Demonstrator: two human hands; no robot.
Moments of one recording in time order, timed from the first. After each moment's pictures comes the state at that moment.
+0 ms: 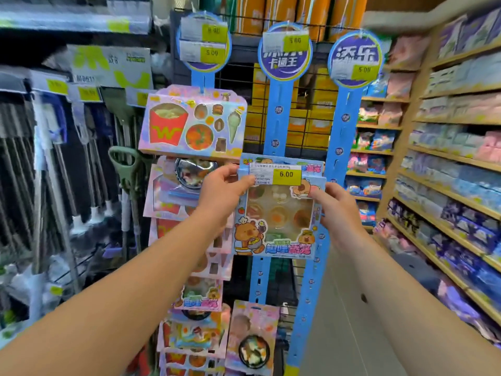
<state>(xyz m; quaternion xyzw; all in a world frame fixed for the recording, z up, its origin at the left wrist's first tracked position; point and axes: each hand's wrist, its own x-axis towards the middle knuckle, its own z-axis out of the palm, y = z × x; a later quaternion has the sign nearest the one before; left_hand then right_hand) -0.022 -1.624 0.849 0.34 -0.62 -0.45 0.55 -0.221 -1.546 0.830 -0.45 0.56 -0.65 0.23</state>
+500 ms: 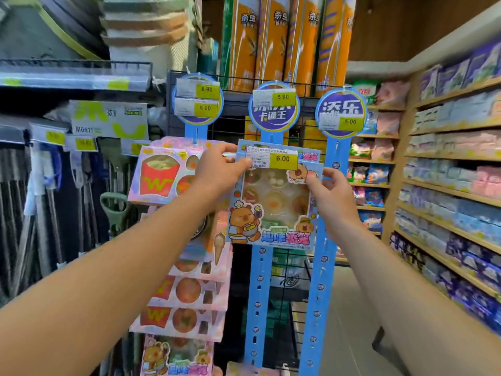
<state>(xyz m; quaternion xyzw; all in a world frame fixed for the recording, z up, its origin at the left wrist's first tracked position) -0.037 -1.661 0.967 0.33 -0.70 -0.28 0.57 -0.237 -1.591 0.924 -0.48 0.51 -0.71 0.12</state>
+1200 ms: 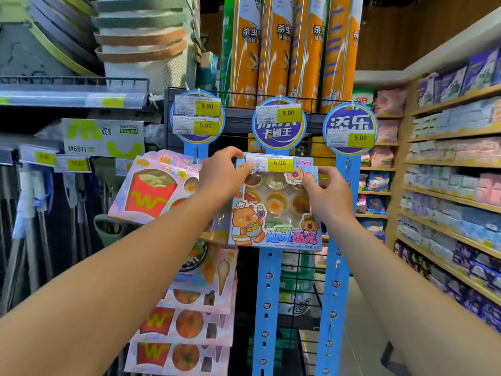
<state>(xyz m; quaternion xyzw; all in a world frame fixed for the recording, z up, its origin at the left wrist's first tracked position) -0.048 -1.712 1.001 0.42 -0.74 -0.08 0.52 -0.241 -1.643 0.962 -0.47 0.59 -0.65 0.01</state>
